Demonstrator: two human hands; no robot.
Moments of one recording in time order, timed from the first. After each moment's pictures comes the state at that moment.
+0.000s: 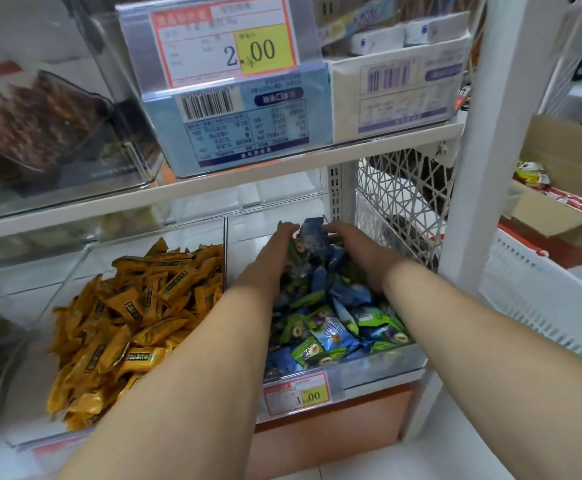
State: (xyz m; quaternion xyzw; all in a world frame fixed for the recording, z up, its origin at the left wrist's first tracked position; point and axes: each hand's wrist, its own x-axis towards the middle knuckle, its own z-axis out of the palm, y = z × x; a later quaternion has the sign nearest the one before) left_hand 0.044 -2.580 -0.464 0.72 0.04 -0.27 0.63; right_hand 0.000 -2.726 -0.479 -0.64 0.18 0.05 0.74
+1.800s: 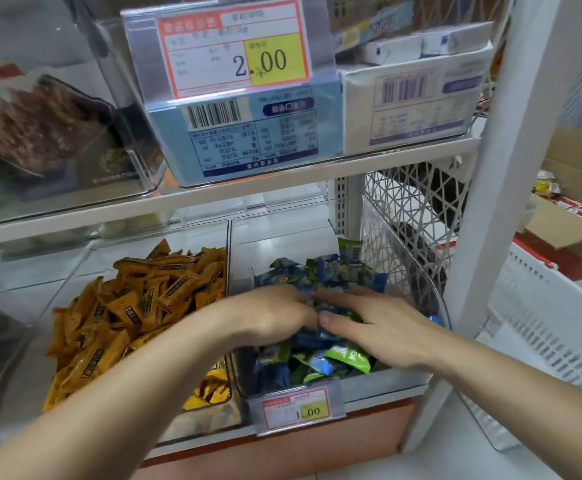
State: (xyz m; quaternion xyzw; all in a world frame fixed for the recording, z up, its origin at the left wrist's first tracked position) left_hand -0.034 -2.538 -0.405 0.90 -0.29 -0.31 0.12; right_hand -0.105 -2.712 -0.469 -0.96 -0.03 0.08 0.27
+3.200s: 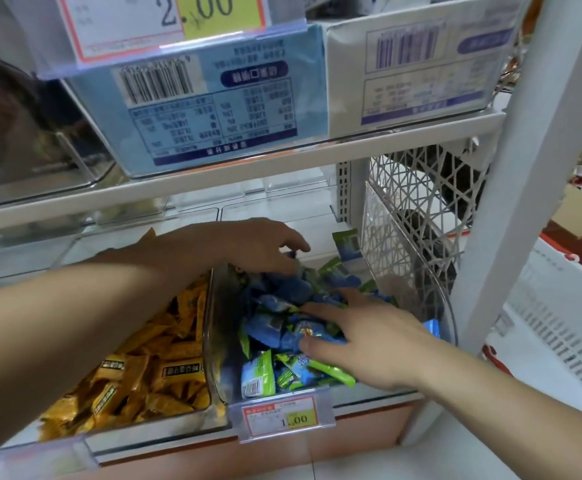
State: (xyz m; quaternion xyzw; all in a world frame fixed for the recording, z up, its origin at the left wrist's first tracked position) left_hand 0.076 -2.561 -0.410 0.89 -0.42 -0.20 -0.04; right_hand -0.096 -2.706 -0.489 -0.98 -0.03 0.10 0.17
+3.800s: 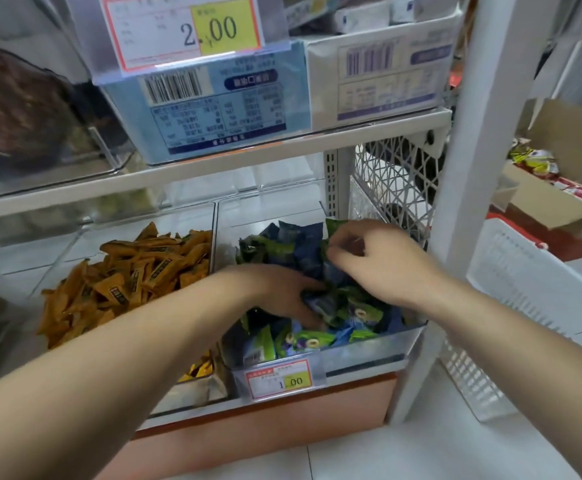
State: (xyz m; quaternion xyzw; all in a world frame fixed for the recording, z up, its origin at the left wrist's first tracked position) left_hand 0.005 -2.575 -0.451 0.87 -0.38 -0.29 -0.09; right_hand -0.090 -2.733 -0.441 -0.94 0.02 -0.13 0.31
